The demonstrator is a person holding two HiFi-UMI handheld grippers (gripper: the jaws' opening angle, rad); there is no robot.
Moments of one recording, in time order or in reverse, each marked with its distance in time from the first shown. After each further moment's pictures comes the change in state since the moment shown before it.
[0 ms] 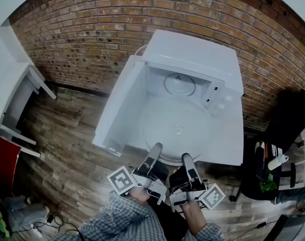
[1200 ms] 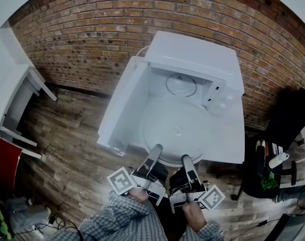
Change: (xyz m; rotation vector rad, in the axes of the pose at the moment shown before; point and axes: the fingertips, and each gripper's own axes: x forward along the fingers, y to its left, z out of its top) left arm -0.014 -0.009 0.006 0.007 0.034 -0.020; right arm -0.005 0.006 -0.017 -0.034 0.003 -0.002
